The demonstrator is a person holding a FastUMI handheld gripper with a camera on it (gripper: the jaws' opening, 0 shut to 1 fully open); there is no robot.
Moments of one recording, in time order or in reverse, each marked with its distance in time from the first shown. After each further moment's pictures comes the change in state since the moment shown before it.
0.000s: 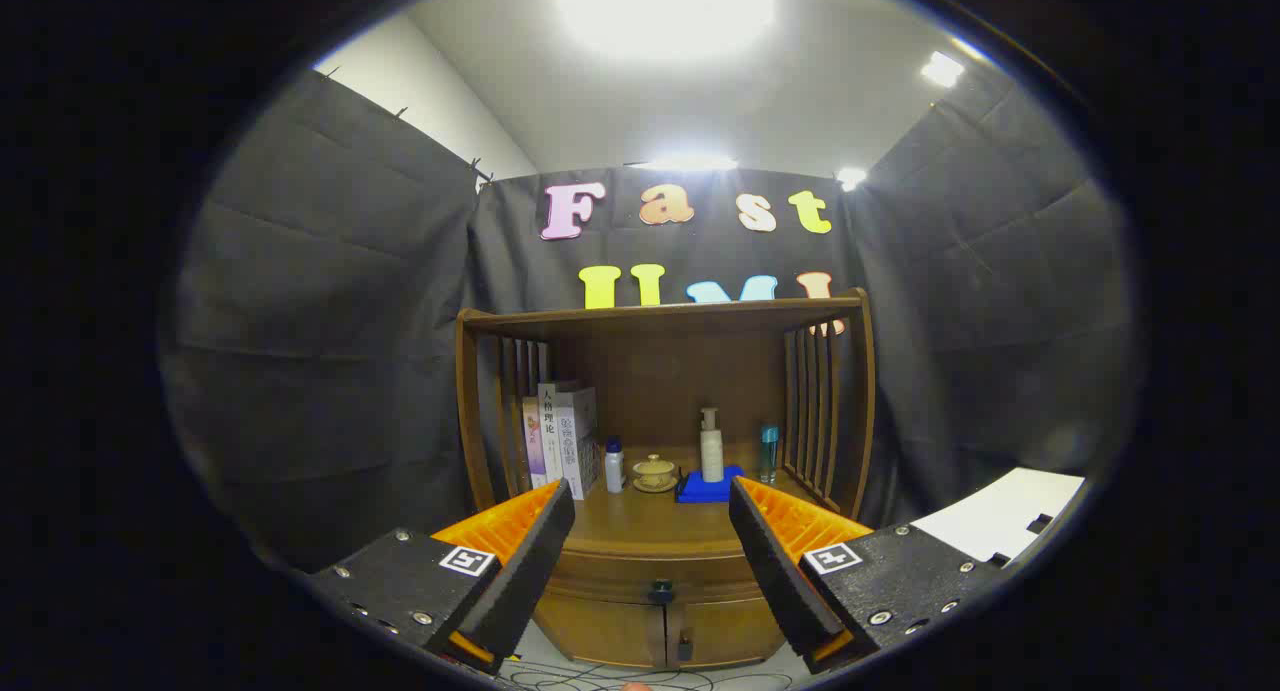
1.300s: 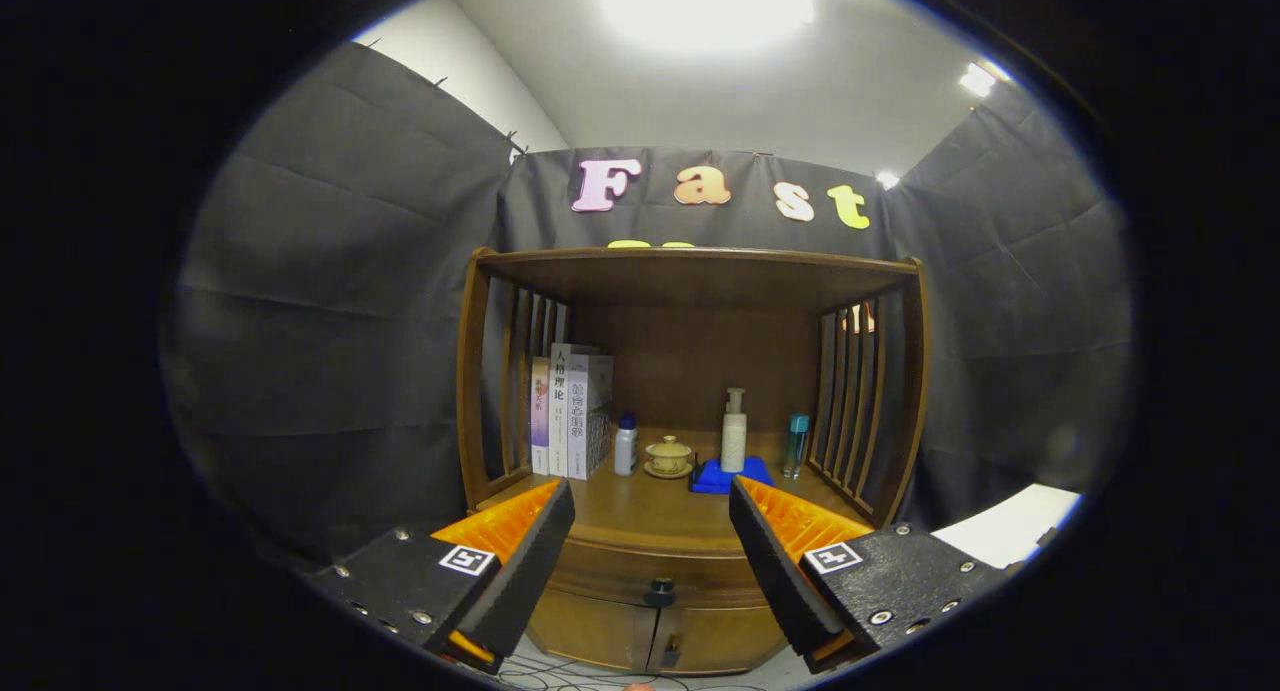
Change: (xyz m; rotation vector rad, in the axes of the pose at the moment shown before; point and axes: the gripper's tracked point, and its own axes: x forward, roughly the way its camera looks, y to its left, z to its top) arm 0.056 0.002 -0.060 -0.089 0.007 0.055
